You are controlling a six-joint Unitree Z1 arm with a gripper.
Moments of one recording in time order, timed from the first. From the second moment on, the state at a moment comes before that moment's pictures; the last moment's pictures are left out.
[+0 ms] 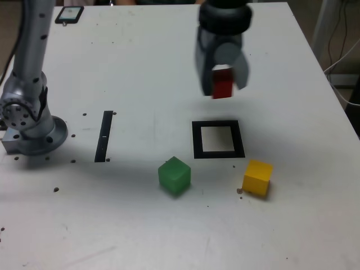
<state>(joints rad) 0.08 1.95 -1.60 1.25 0.05 -0.03</state>
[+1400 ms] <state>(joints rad) -0.08 2.02 -1.44 1.10 0.03 -0.08</state>
